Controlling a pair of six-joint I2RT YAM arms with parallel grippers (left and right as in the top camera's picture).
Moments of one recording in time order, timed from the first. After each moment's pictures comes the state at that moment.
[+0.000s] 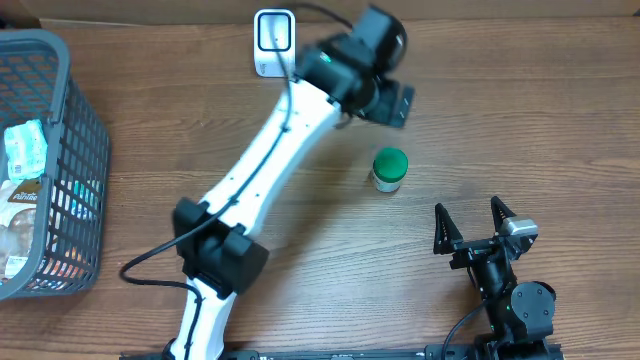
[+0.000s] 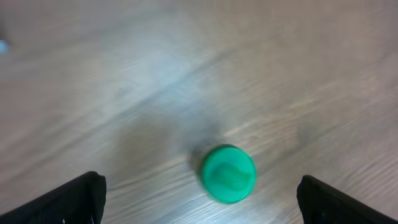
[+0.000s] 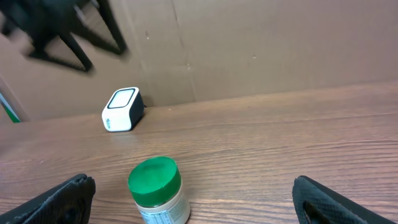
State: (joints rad) left arm -0.60 2.18 2.35 -1.22 0.08 -0.30; right arm 0.13 0.01 0.02 -0.03 -0.06 0.20
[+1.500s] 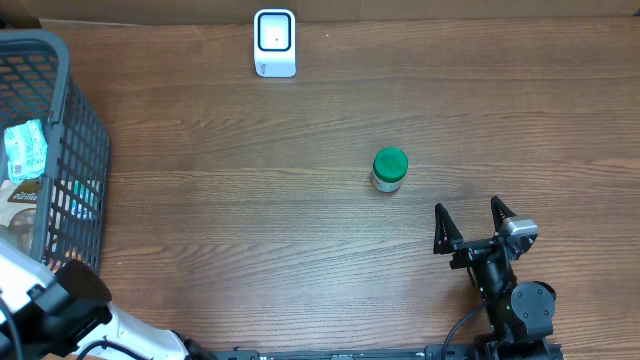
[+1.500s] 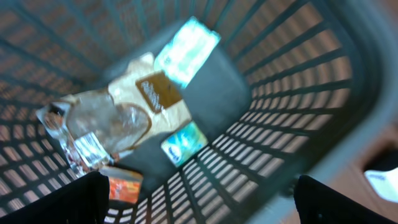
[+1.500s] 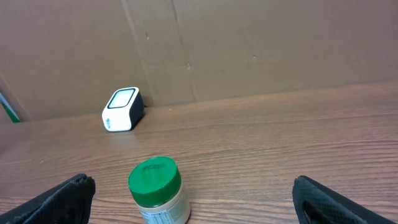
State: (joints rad) left arm 0.73 1.90 2.42 -1.59 0.07 -0.28; right arm 0.13 0.01 0.02 -0.03 -0.06 0.20
